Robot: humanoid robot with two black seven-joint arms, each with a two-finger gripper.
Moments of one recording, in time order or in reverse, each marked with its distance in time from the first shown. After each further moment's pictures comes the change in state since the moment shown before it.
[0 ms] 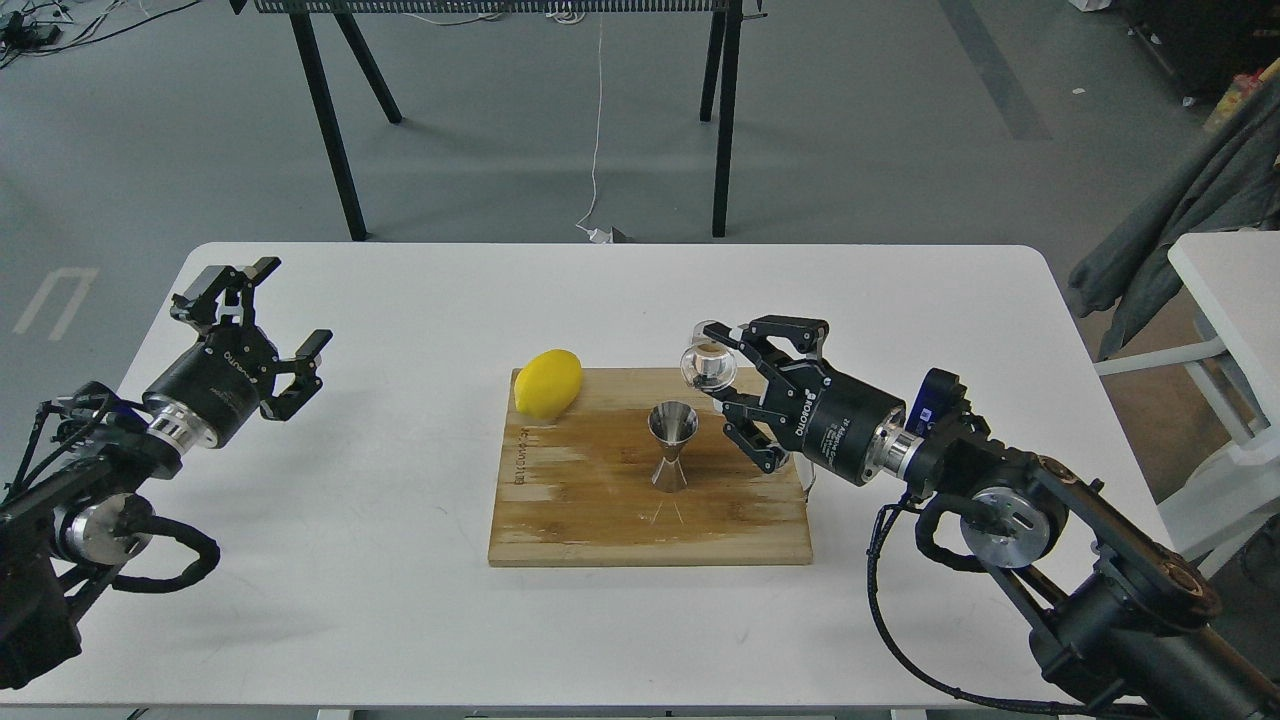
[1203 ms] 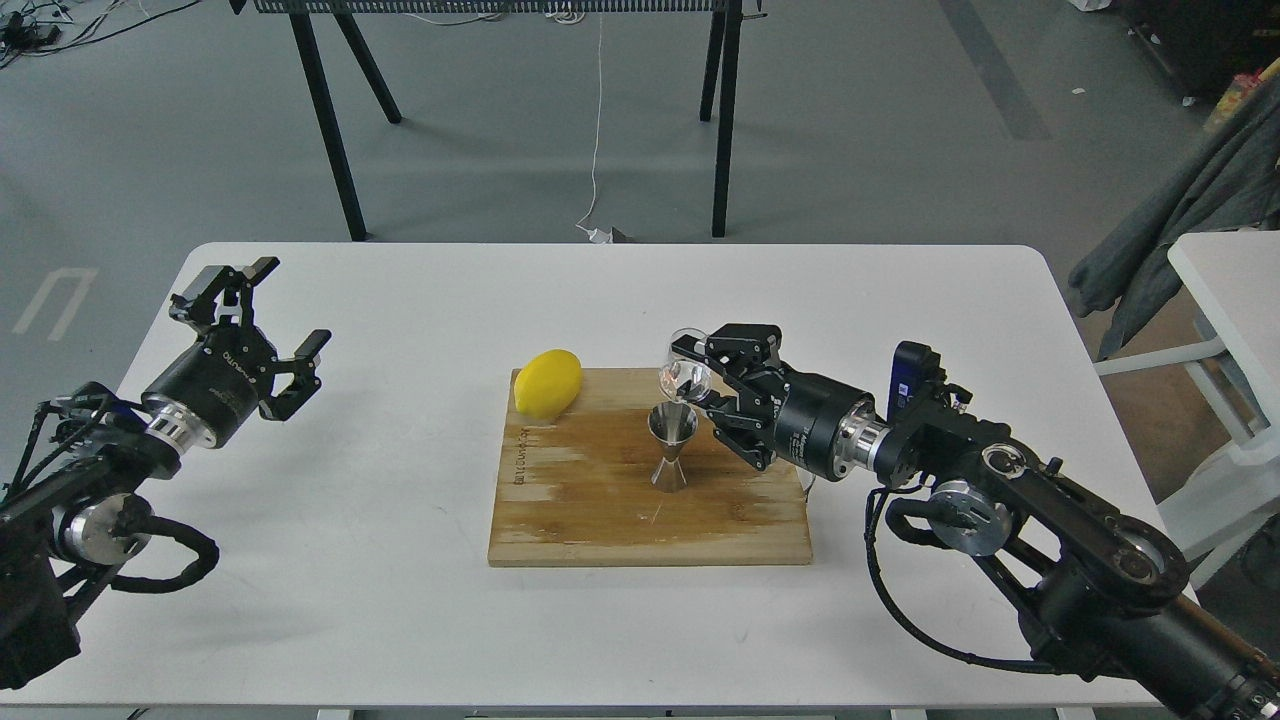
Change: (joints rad) left arm 0.001 0.001 -0.002 0.000 0.000 0.000 0.000; right arm 0.100 -0.003 -0.128 0.000 -0.228 -0.069 0.001
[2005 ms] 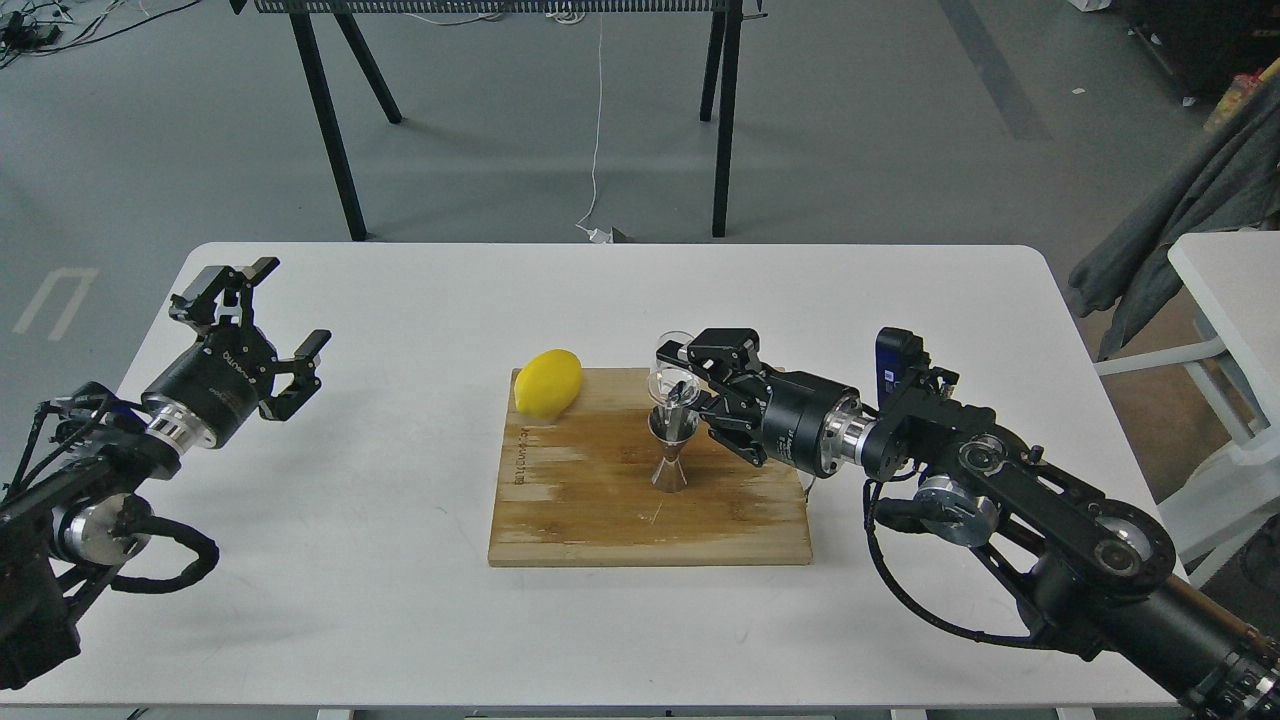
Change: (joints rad) left arm 0.001 0.000 0.000 0.000 0.000 0.000 0.000; right arm 0.050 -0.009 -0.054 -0.009 -0.087 -0.002 0.000
